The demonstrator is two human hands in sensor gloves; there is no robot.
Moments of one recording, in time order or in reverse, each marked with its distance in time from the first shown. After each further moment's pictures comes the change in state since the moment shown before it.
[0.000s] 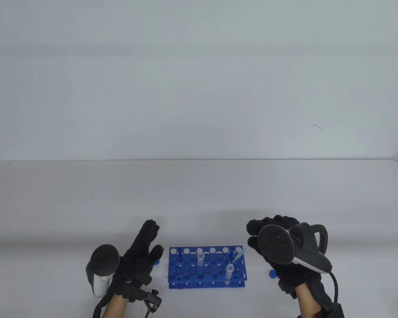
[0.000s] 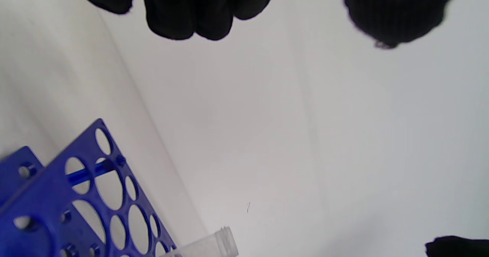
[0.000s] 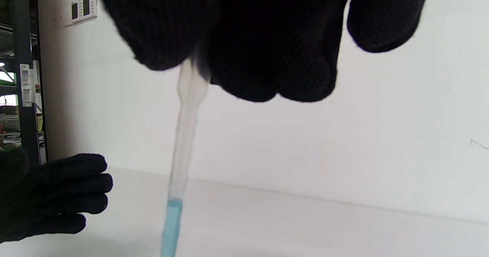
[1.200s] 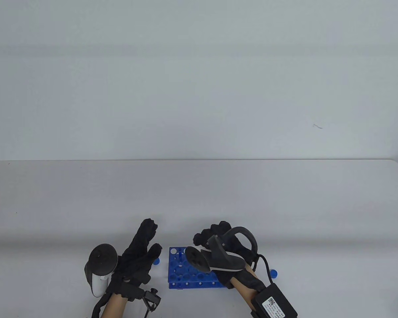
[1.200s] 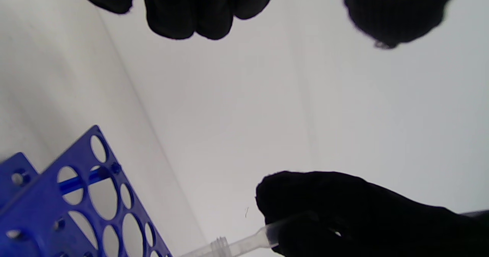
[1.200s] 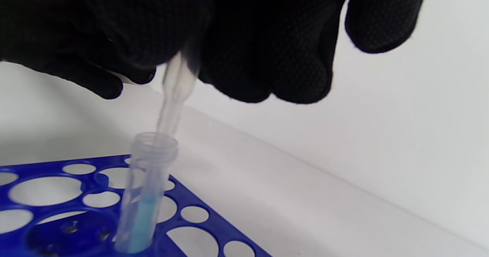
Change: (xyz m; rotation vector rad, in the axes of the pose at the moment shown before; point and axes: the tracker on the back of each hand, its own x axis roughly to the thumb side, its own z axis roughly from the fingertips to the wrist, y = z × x) left_hand 0.000 0.003 -0.001 0.015 0.000 0.014; right_hand 0.095 0.123 -0.059 0.044 -0.253 0.280
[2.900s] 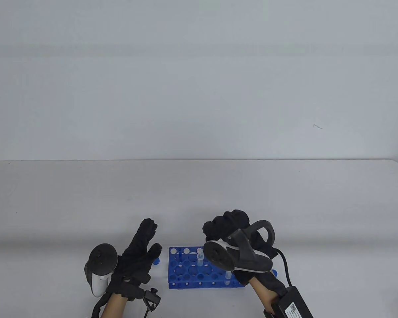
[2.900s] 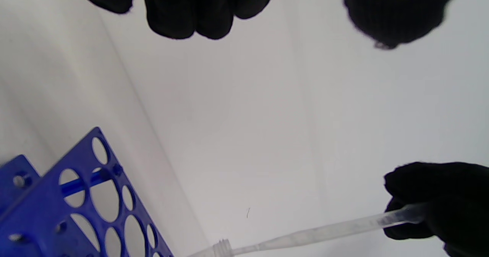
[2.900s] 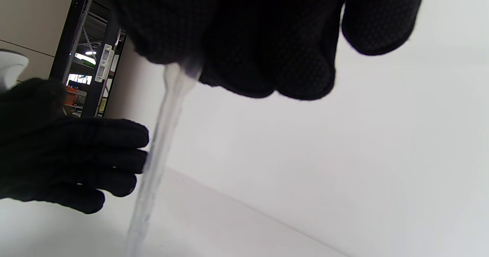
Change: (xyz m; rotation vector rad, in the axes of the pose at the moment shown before) left_hand -0.001 0.000 -0.001 0.001 0.001 -0.008; right_hand -0.031 -0.065 0.026 -0.193 0.039 -0.065
